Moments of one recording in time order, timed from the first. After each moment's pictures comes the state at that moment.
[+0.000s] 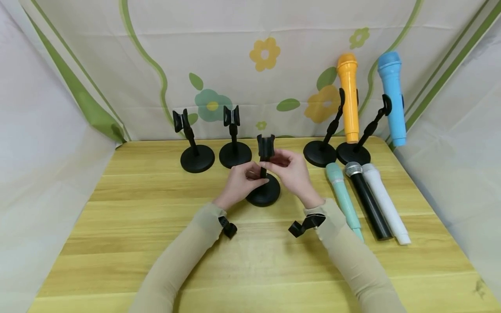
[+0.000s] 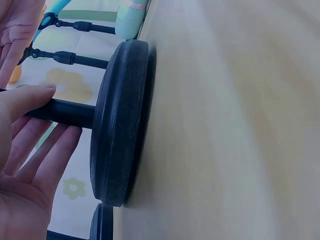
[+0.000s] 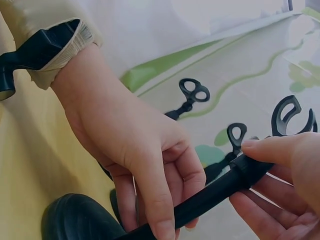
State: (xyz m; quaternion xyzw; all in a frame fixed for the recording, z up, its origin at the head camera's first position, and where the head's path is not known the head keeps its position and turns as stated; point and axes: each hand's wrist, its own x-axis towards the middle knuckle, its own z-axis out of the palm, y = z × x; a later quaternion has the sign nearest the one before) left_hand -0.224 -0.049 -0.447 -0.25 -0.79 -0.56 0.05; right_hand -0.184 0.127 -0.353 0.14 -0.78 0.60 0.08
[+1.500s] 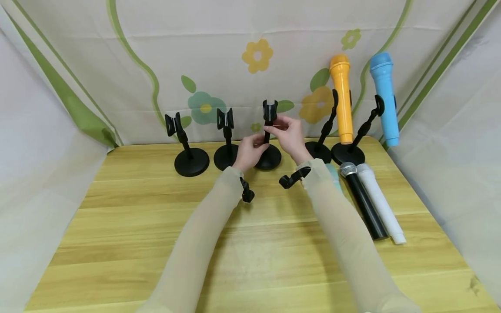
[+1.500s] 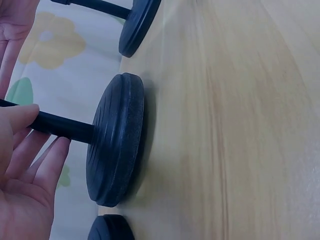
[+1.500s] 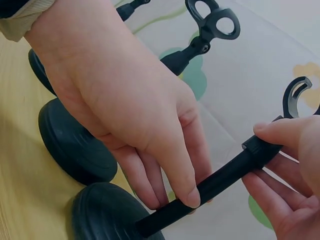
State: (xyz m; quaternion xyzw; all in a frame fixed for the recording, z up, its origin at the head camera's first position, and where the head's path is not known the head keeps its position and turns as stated) left_hand -0.323 0.000 -0.431 -0.14 -0.82 -0.55 0.03; right_hand -0.316 0.154 -0.376 0.09 -0.79 0.59 0.13
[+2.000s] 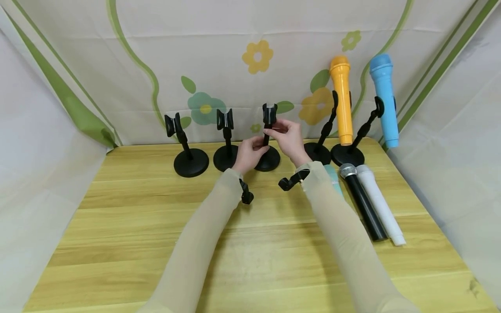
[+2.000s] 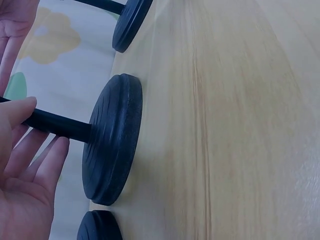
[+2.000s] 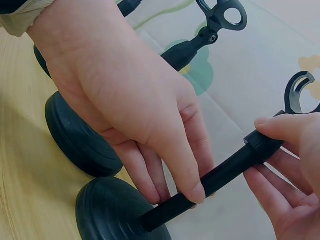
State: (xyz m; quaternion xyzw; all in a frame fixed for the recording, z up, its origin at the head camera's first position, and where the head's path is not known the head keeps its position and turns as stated) left_hand -0.324 0.000 -0.440 -0.14 -0.81 -0.57 0.01; right_hand -0.319 0.156 -0.386 0.08 -0.79 0.60 0.12
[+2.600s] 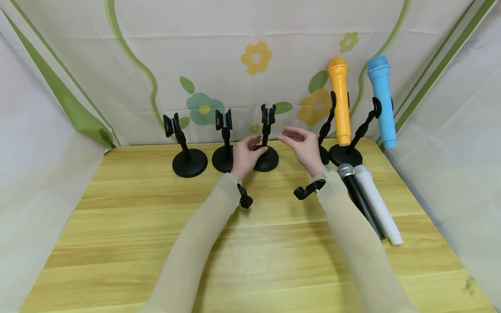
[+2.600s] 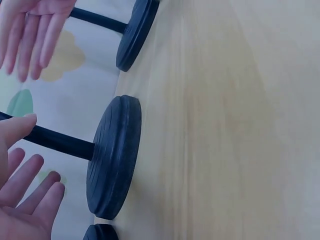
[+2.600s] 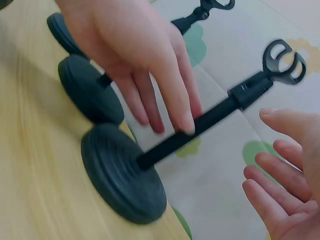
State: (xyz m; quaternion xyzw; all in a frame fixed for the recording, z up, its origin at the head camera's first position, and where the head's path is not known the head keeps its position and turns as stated) left_hand -0.308 0.000 -0.438 -0.09 -0.80 -0.59 0.08; right_hand -0.292 0.200 -0.400 0.05 -0.77 0.63 0.11
